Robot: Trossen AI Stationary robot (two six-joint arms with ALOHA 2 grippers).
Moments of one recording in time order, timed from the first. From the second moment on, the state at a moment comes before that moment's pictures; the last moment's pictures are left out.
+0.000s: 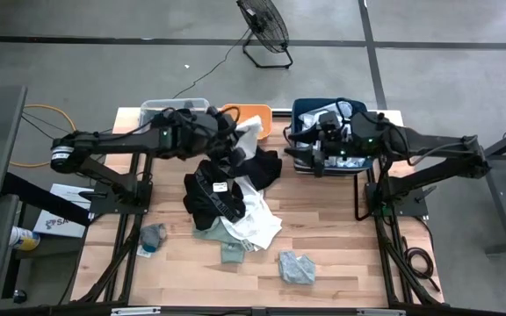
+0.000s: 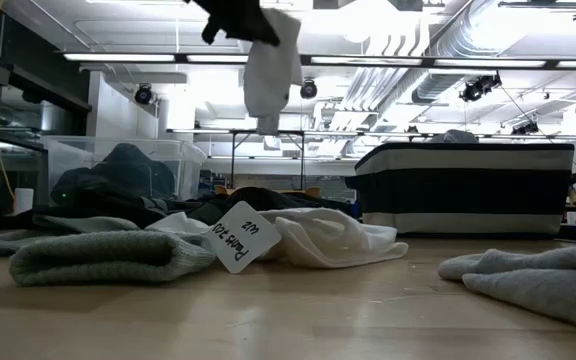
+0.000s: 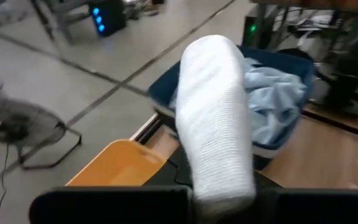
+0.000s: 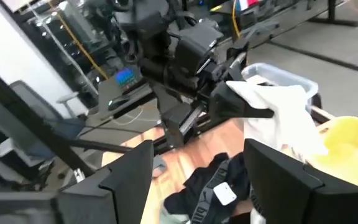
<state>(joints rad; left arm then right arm) 0.14 1.33 1.22 -0.22 -0.44 -0.10 -0.01 1.13 1.26 -0.31 0.13 0.47</state>
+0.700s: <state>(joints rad) 0.43 1.58 1.22 -0.12 -0.36 0.06 -0.01 1.12 1.26 -0.42 0.18 0.46</state>
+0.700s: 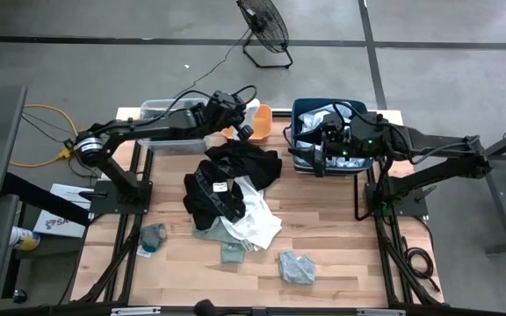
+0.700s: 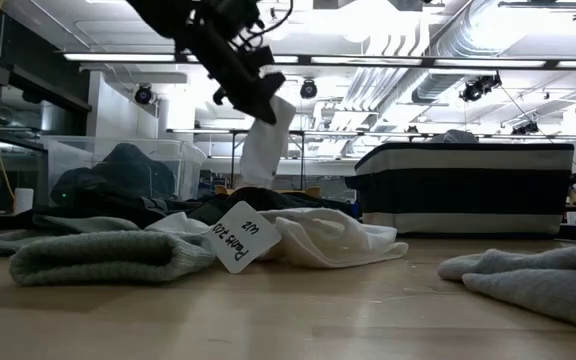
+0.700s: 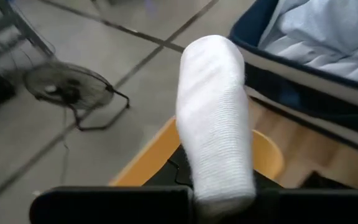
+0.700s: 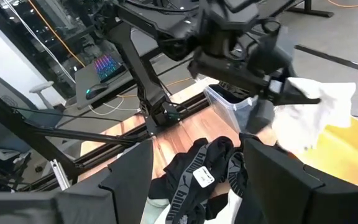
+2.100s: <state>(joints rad) 0.57 1.78 1.26 -0.32 -0.17 -0.43 -0.01 1.12 1.26 -0.46 0.21 0.47</state>
